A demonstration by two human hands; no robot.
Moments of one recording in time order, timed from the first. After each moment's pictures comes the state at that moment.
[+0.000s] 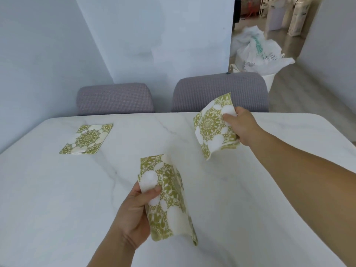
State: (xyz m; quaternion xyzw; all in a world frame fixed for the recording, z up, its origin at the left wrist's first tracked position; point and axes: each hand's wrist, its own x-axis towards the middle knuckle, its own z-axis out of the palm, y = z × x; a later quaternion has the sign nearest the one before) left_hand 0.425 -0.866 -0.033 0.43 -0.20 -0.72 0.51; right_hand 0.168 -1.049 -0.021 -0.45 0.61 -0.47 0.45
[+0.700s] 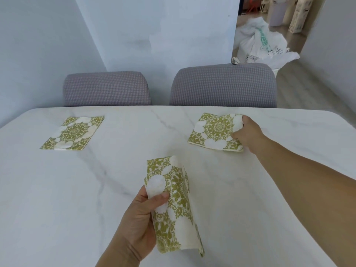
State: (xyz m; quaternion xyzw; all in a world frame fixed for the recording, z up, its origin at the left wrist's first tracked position) left_hand 0.414 -0.887 -0.065 0.41 -0.15 -0.74 0.51; right_hand 0.154 -1.080 -0.087 -0.51 0.73 -0.33 0.31
